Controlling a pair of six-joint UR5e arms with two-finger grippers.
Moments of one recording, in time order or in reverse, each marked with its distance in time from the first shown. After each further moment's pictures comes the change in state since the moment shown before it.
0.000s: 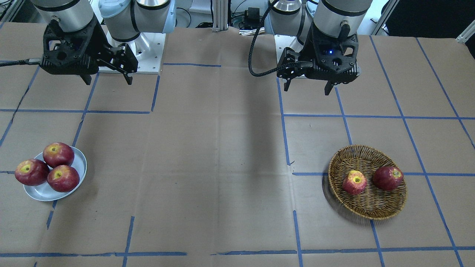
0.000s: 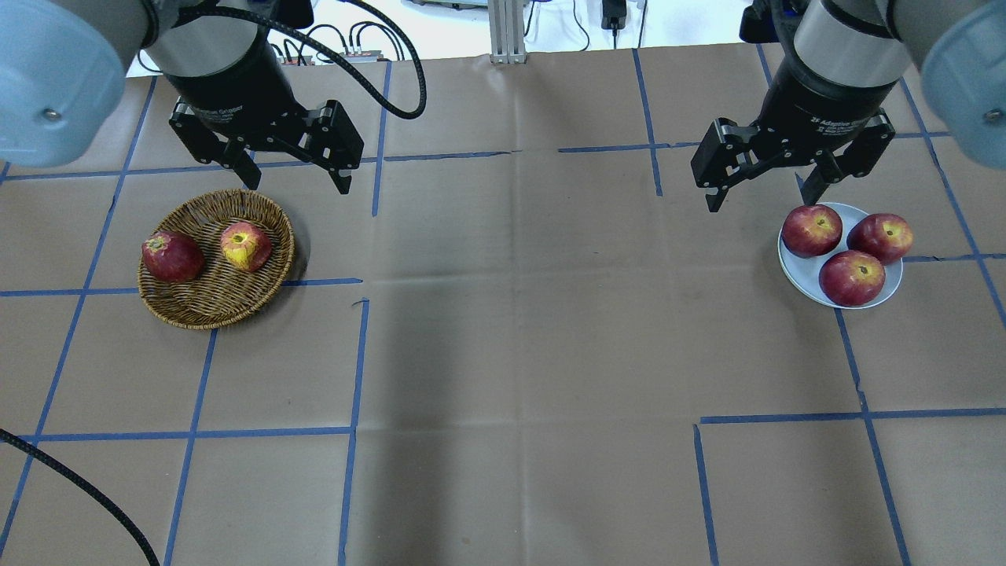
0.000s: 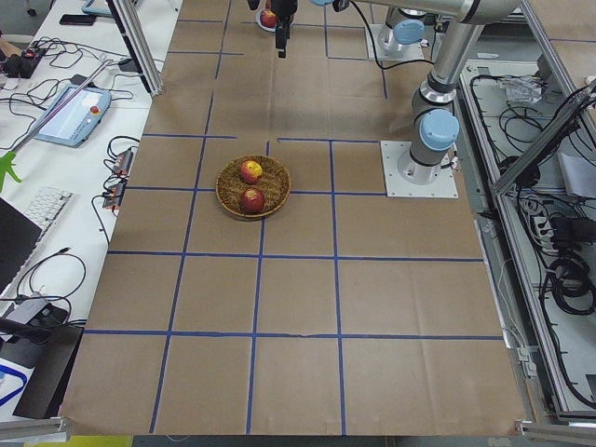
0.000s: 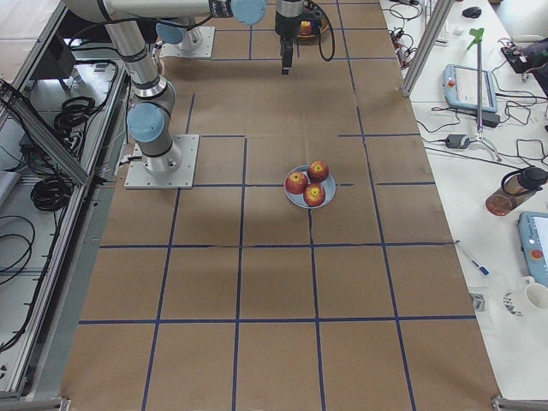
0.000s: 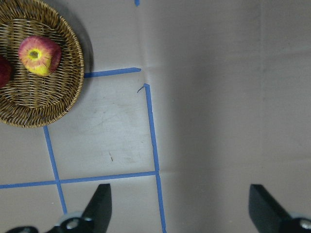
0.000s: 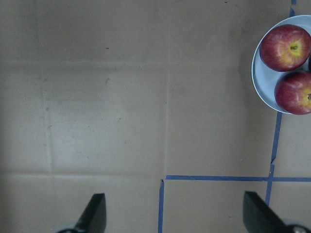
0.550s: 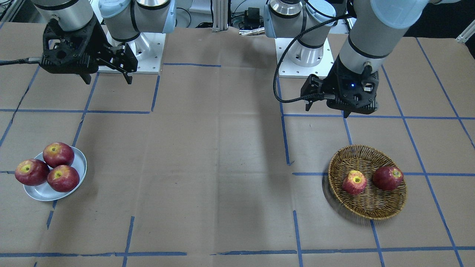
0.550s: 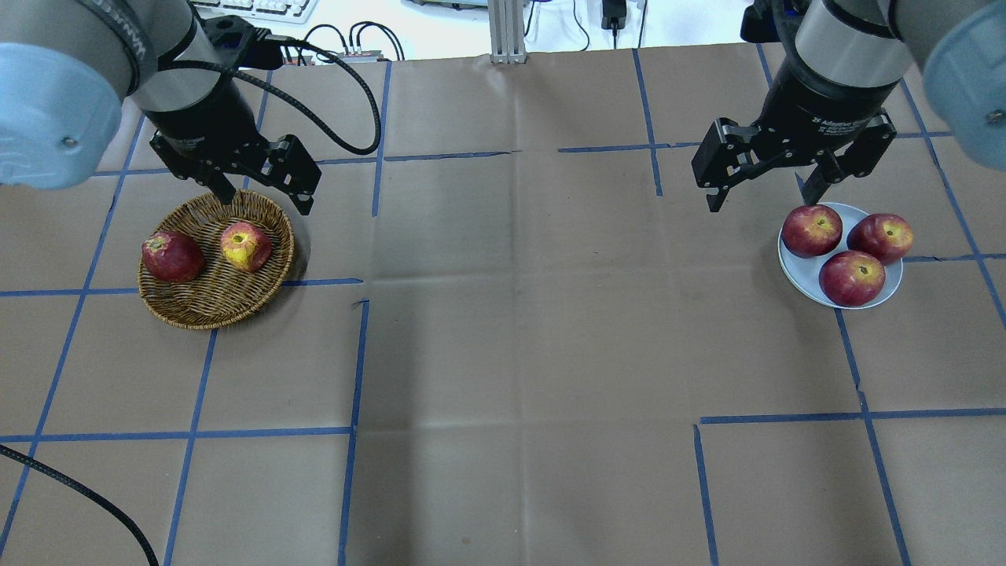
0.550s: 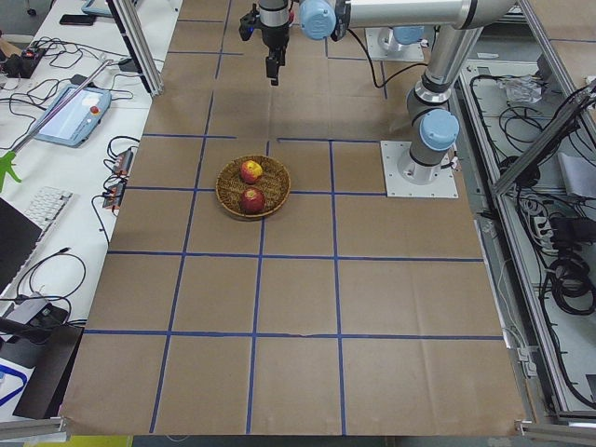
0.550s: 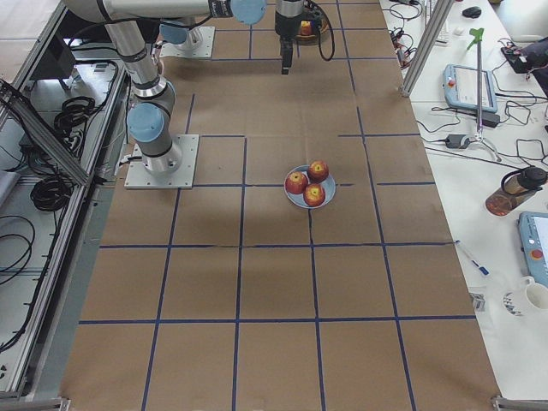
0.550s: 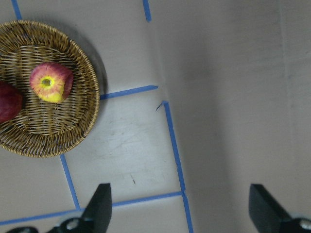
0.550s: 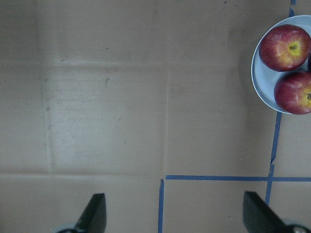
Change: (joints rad) left arm 0.147 -0.016 -0.142 0.136 0.000 0.258; right arm -0.001 -0.002 0.001 0.000 0.000 0.000
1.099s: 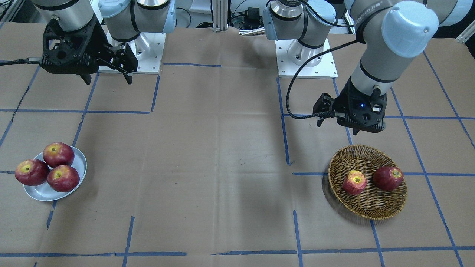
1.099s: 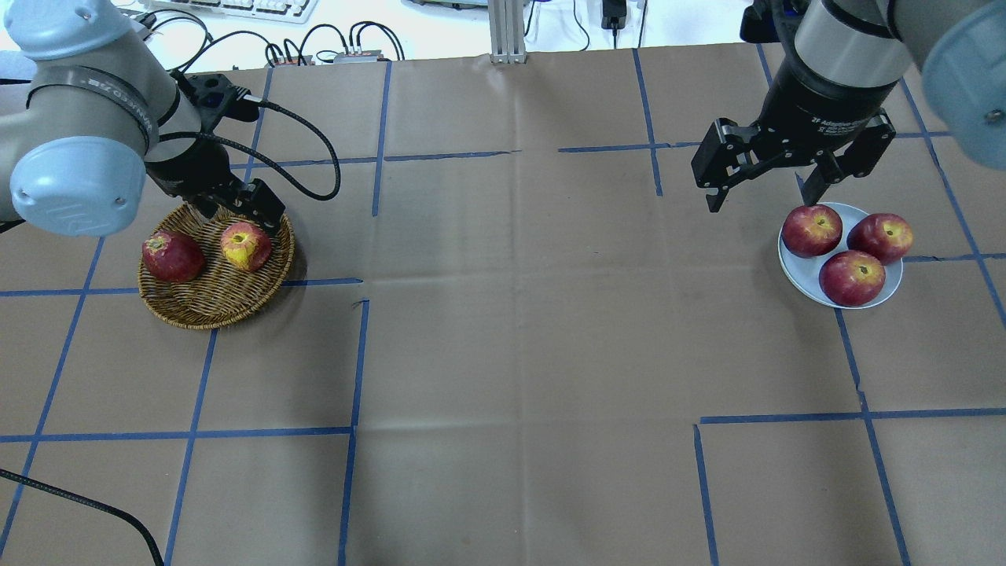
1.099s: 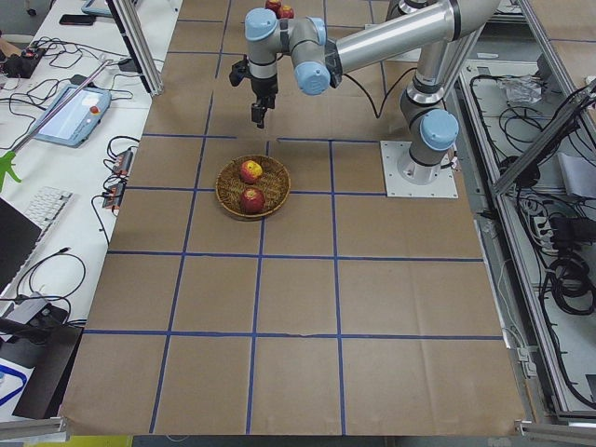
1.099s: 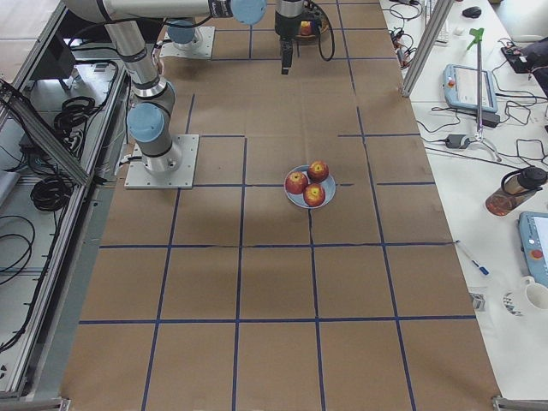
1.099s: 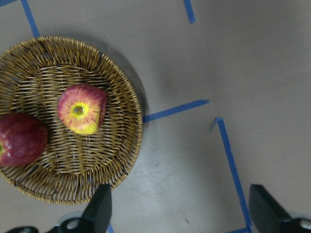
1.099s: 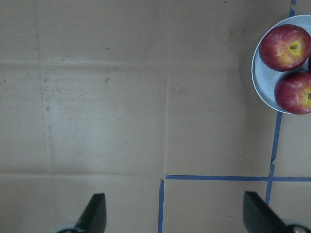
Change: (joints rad) left arm 0.130 -0.115 -0.134 0.286 0.034 0.283; right arm 0.000 0.001 0.000 0.000 0.000 0.000
